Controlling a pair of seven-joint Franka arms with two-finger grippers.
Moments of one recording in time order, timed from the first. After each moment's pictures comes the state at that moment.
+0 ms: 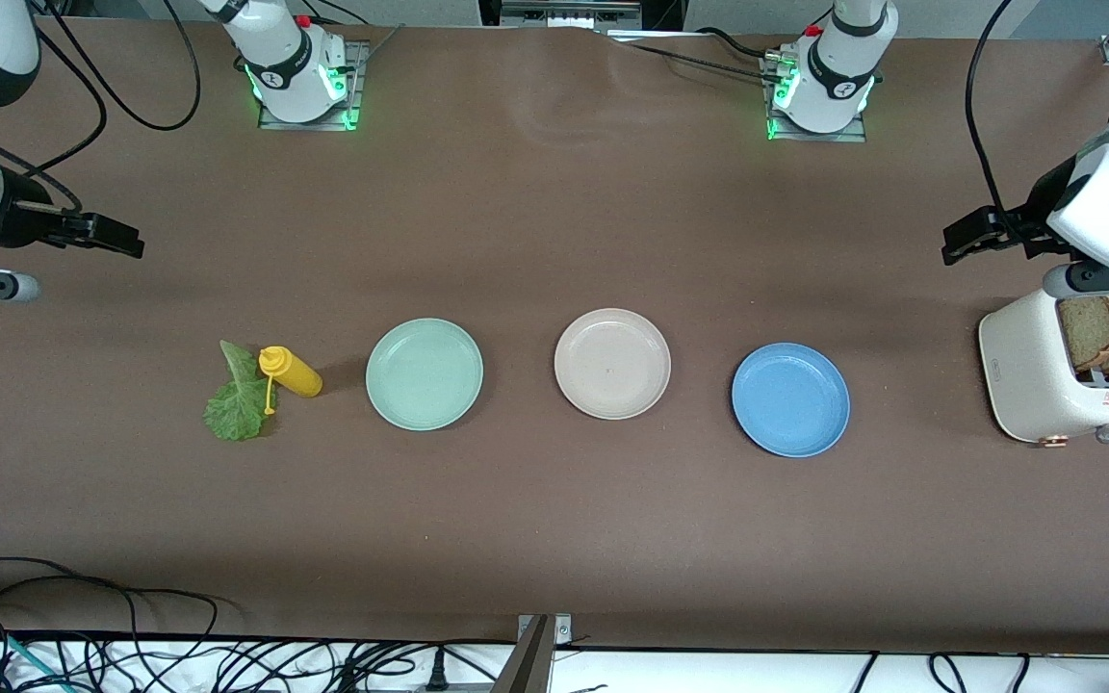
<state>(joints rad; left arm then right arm) 0.17 0.08 -0.24 -1.53 0.01 1.51 -0.18 -0.09 0.09 0.06 -1.64 -0.02 1.54 0.11</state>
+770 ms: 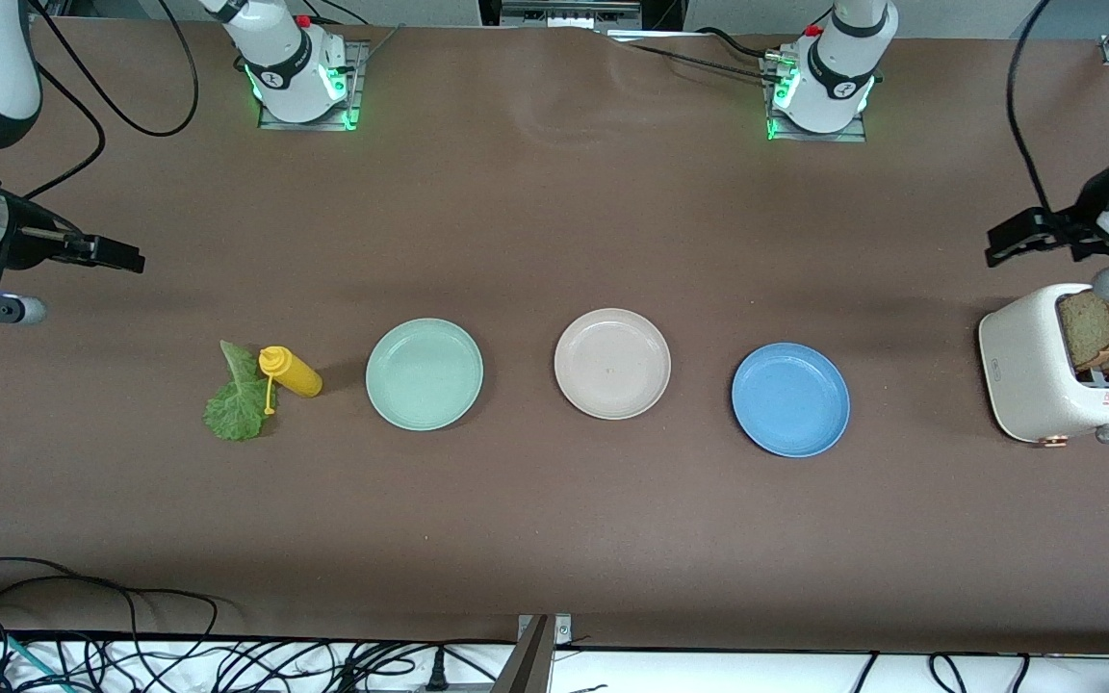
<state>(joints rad) 0.25 0.10 -0.23 -1.52 0.09 1.52 -0.04 -0.09 0.15 0.04 -1.64 -0.01 1.56 0.06</state>
